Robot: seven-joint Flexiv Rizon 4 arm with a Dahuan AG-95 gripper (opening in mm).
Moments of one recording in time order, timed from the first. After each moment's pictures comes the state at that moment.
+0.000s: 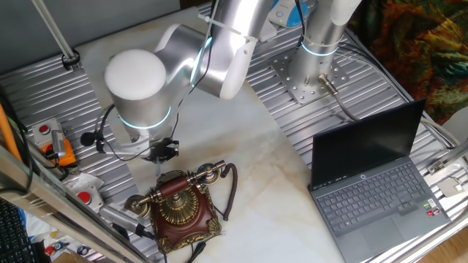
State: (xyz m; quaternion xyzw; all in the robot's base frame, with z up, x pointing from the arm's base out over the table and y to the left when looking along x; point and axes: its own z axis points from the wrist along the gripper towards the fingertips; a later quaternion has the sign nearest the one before) arm 0.632 0.137 0.127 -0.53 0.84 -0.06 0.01
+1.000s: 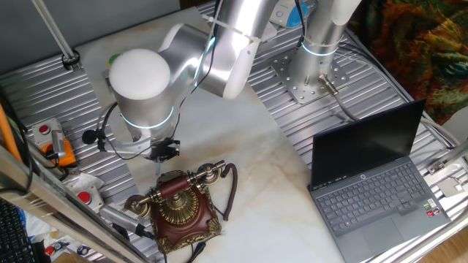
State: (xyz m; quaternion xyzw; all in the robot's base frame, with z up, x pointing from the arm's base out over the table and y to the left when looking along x) arm 0.632 0.137 0.128 -0.52 0.85 -0.06 -0.01
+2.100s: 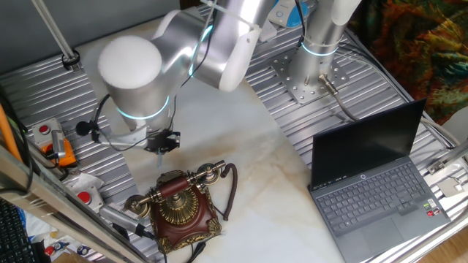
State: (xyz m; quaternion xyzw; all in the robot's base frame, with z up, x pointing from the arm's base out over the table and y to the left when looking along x) arm 0.615 0.127 0.160 -0.52 0.85 -0.06 -0.02
